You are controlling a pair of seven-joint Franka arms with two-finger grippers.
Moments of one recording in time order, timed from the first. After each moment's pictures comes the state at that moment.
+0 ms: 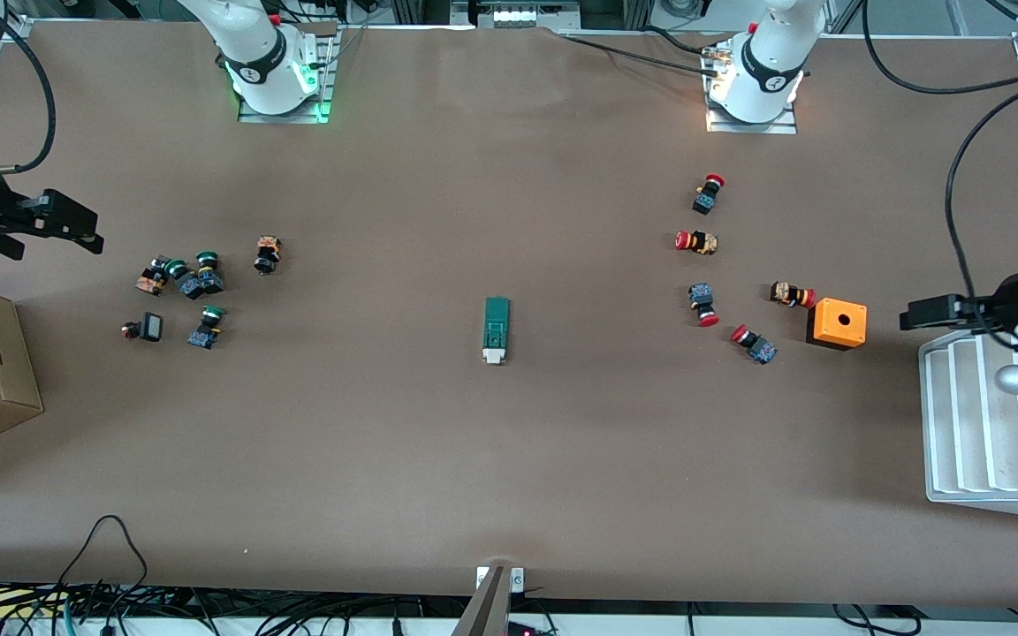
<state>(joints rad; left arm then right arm) 0.47 0.56 -0.65 -1.04 0.22 1.37 -0.07 -0.06 0.09 0.07 -1.53 -0.01 1.64 -0.08</state>
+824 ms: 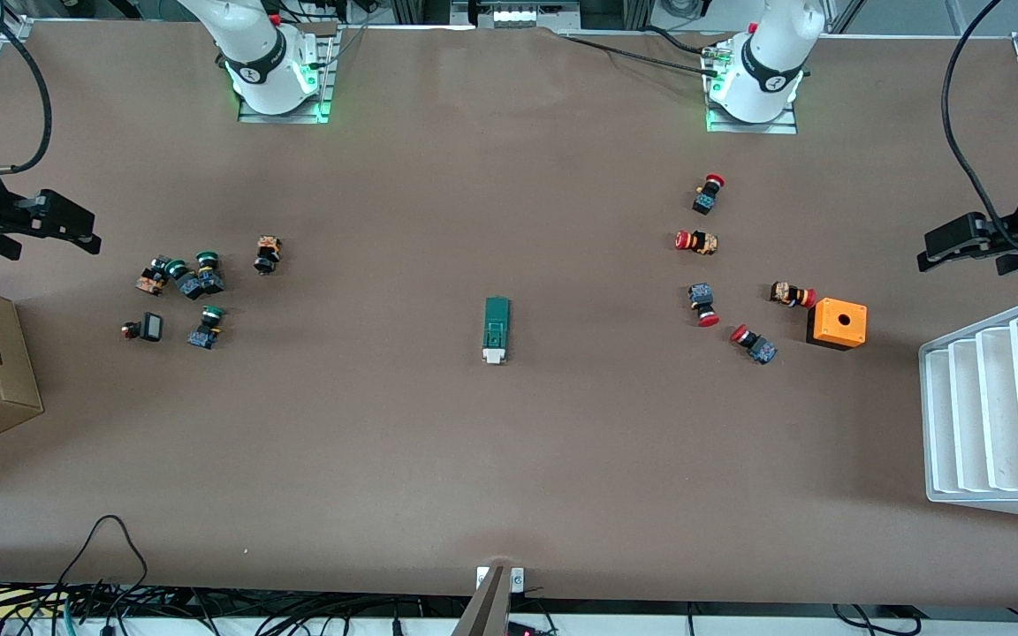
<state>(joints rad) -0.09 0.16 0.14 -1.43 -0.07 1.56 0.07 -0.06 0.09 0.07 -1.52 -0.01 1.64 -0.08</state>
